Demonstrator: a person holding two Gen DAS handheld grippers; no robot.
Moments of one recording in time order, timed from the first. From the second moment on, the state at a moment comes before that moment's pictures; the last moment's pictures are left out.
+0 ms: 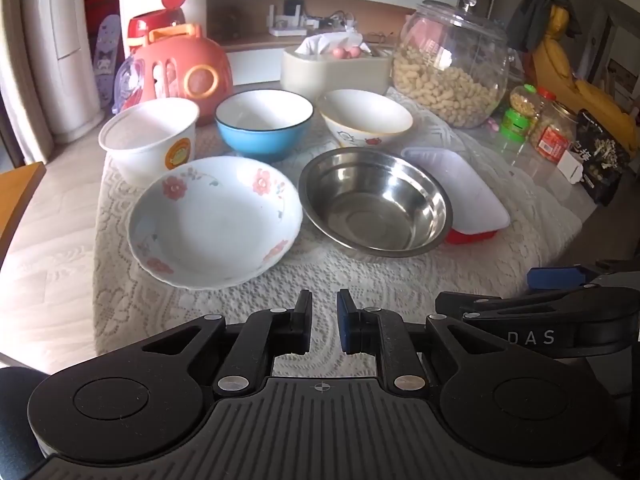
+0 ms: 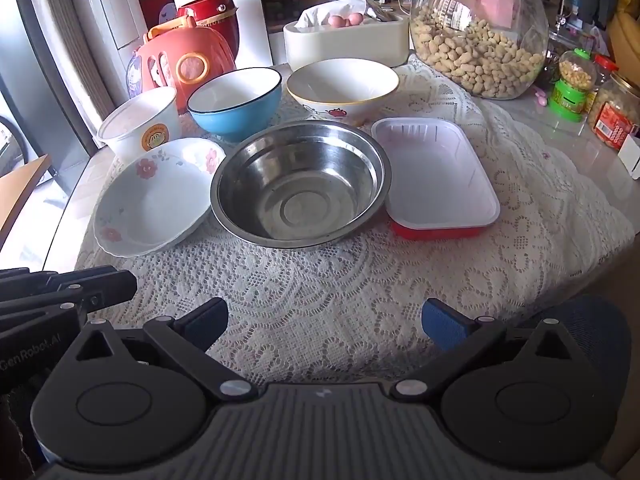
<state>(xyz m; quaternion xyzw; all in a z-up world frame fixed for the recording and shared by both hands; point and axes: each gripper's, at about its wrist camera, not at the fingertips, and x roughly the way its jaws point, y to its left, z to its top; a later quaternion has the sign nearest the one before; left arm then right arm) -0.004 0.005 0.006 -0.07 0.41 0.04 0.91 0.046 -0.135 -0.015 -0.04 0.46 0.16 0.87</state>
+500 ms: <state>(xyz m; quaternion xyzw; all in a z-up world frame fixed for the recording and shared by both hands) -0.004 0.004 0.004 -0.07 0.41 0.04 0.91 0.044 -0.136 -0.017 -0.03 0.46 0.16 0.88</state>
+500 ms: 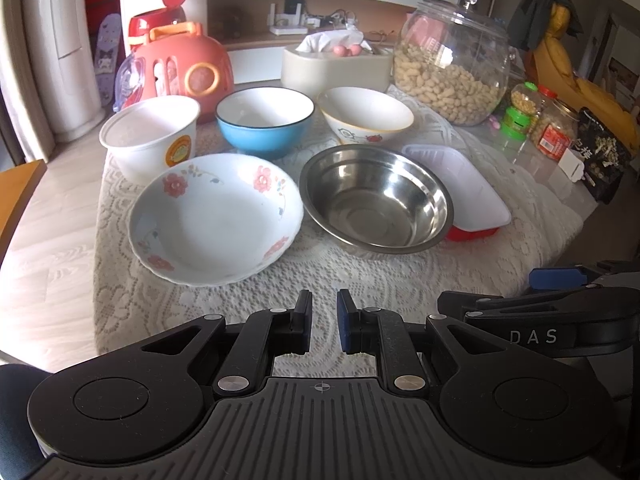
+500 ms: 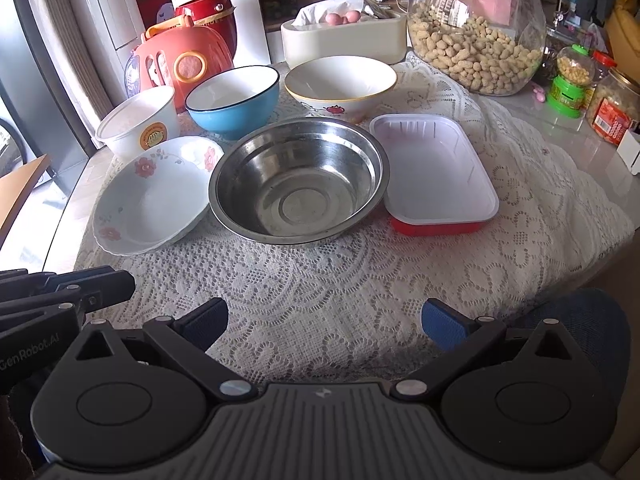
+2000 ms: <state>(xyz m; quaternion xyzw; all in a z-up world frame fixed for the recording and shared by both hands) -0.004 0.007 0.002 -0.08 0.41 0.03 0.91 0.044 -0.128 -0.015 -0.03 0.45 0.17 0.87</state>
